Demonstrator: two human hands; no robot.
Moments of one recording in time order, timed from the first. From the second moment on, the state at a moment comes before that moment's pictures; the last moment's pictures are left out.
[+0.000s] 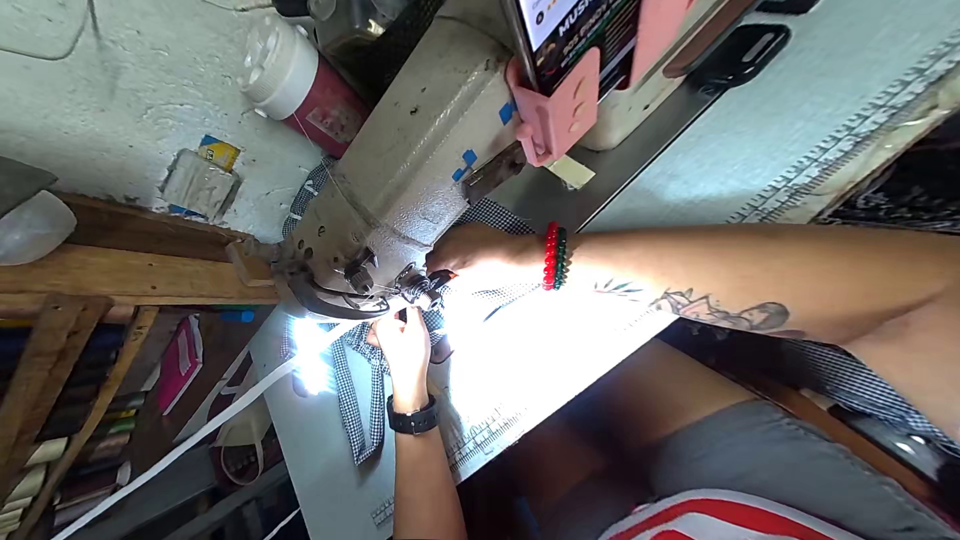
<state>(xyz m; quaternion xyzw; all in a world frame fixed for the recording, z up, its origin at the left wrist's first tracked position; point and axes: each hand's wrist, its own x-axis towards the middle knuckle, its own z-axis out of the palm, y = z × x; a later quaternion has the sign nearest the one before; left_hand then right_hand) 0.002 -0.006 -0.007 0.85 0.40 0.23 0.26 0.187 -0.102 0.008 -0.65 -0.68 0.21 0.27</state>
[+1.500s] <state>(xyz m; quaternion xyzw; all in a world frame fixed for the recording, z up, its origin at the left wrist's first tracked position) 0.003 -0.007 -0.007 0.86 0.40 0.23 0.25 0.187 -0.099 0.005 -0.65 -0.68 0.21 0.27</state>
